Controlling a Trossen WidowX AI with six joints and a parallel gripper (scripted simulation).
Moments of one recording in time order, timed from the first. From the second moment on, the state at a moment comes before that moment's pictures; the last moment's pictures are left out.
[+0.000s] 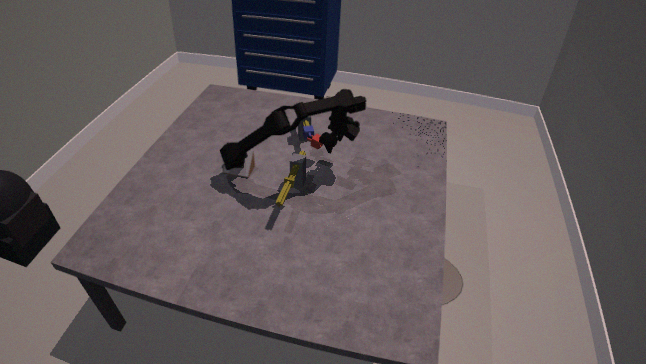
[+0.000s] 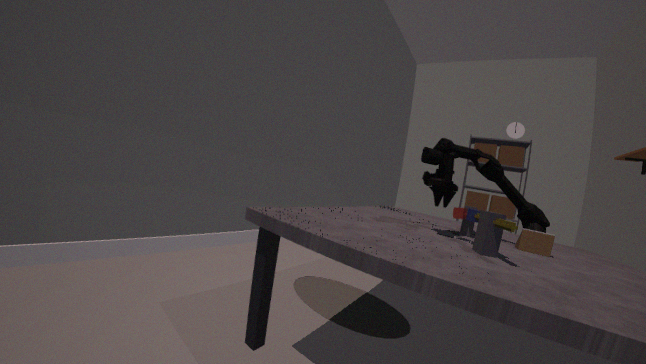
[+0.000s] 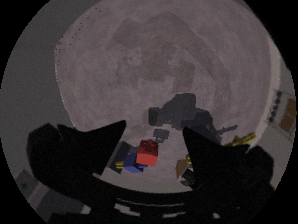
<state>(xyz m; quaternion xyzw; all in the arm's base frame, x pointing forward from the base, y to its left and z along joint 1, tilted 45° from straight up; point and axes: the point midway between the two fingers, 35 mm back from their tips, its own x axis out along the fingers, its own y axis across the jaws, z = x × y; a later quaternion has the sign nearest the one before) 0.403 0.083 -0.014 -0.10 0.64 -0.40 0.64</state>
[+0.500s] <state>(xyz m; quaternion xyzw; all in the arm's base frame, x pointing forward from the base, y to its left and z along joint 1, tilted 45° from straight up) 0.385 0.079 -0.033 -0.07 0.65 -0.43 0.63</state>
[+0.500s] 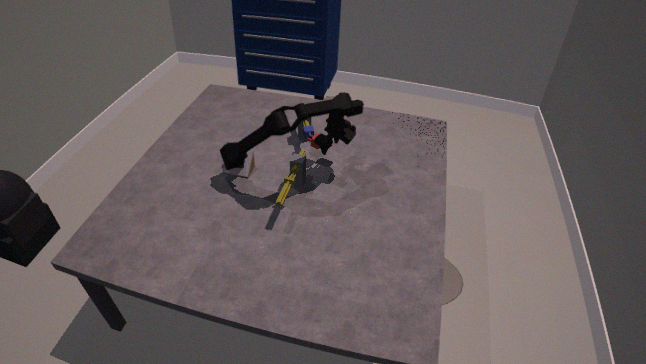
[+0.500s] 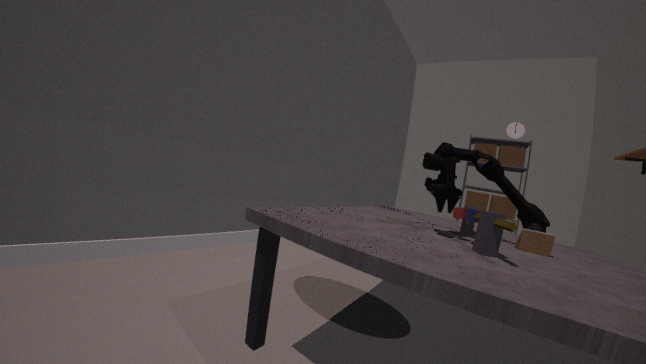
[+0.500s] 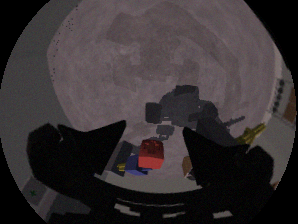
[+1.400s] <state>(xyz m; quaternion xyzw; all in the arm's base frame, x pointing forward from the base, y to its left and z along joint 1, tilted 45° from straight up) 0.339 0.091 -0.055 -0.07 0.65 -0.43 0.63</state>
